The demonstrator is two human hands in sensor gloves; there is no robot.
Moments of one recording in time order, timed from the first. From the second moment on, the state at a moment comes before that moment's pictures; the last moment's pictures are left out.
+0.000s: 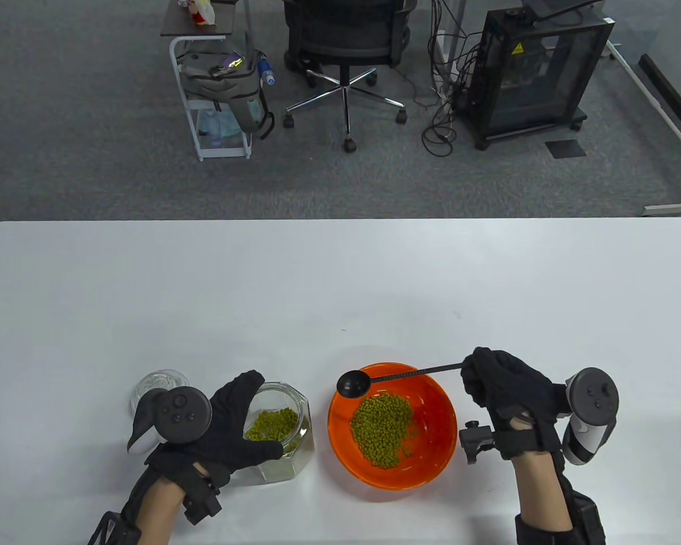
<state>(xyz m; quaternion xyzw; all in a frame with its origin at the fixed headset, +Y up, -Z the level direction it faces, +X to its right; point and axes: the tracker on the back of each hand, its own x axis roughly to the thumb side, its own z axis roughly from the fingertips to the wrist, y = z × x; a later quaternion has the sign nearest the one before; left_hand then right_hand) -0.234 -0.703 -0.274 -0.10 -0.29 0.32 0.89 0.236 -0.663 -0.285 -0.02 -0.10 0.74 0.67</state>
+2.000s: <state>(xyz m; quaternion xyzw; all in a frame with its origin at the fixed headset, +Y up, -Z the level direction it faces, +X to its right) -0.234 -0.703 -0.274 -0.10 -0.29 0.33 0.89 -0.007 -0.635 -0.284 0.38 -0.08 0.86 0.34</state>
